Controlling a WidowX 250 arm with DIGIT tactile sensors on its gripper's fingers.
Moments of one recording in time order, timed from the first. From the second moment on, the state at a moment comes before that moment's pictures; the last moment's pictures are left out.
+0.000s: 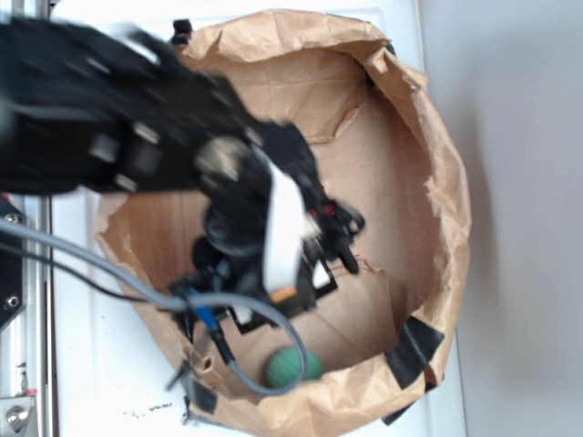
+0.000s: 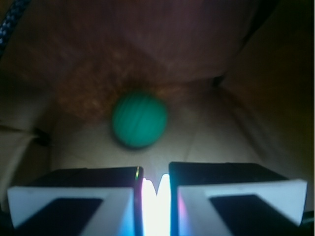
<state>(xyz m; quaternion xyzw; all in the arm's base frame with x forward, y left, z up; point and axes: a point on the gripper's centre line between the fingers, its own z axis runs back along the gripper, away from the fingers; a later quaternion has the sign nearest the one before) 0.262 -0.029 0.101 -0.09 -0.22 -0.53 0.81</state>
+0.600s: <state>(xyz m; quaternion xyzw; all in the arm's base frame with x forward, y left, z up) 0.271 -0.015 0.090 -0.11 -0.18 -0.52 0.83</state>
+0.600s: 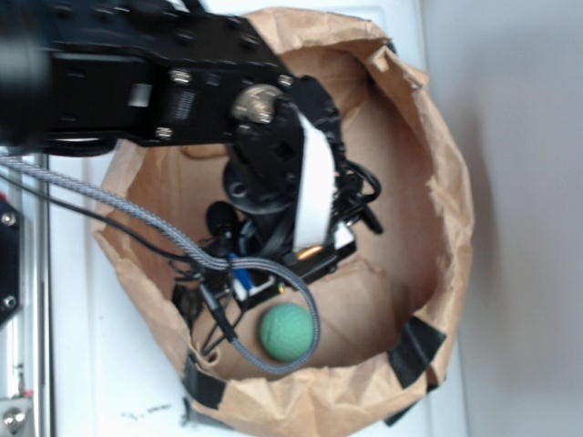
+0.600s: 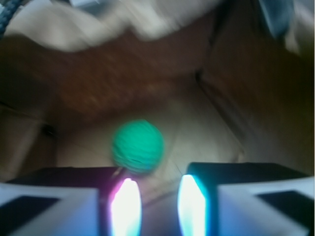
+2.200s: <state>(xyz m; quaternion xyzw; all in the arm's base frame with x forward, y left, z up) 0.268 -0.060 0.046 -0.13 -0.08 -0.71 0.69</state>
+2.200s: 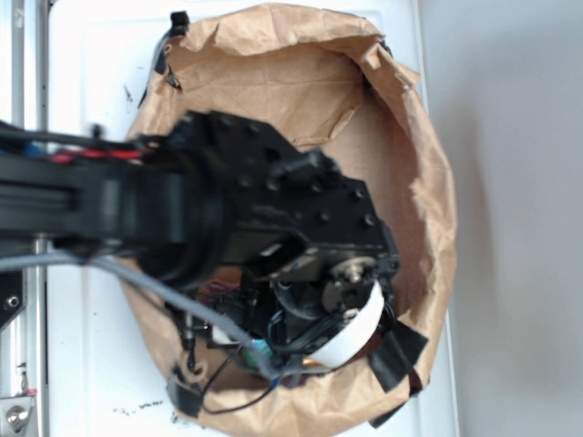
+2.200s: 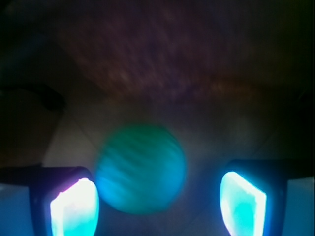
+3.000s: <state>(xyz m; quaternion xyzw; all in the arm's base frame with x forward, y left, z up) 0.254 -0.071 0.039 -0.10 -0.09 -0.69 0.71</state>
